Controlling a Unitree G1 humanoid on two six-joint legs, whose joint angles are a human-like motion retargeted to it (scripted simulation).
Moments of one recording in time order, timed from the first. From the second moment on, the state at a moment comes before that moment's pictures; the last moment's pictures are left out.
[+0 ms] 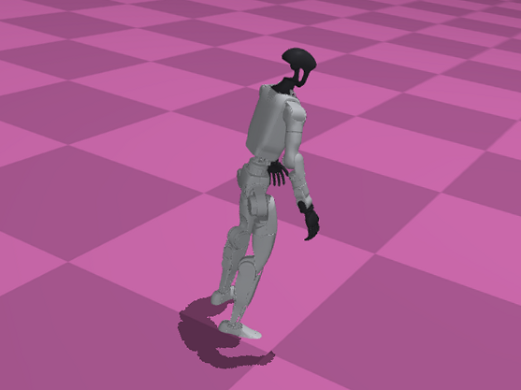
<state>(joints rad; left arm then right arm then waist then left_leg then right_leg) -0.26 0.31 -0.17 1.12 0.14 0.03 0.11 -0.12 -0.42 0.39 1.02 -0.11 0.02 -0.11 0.12 -0.10 0.18 -0.04 0.03 0.46 0.14 -0.27 -0.09 -0.05 -0.23 -0.44 0.12 -0.11 0.17</state>
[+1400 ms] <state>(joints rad) 0.49 1.28 0.68 -0.27 0.42 -0.16 0.13 0.52 -1.26 -0.77 -0.40 -0.32 -0.17 -0.02 0.19 -0.10 0.04 0.00 0.05 0.26 0.08 -0.18 -0.10 0.08 -0.19 -0.45 0.08 -0.12 0.19</state>
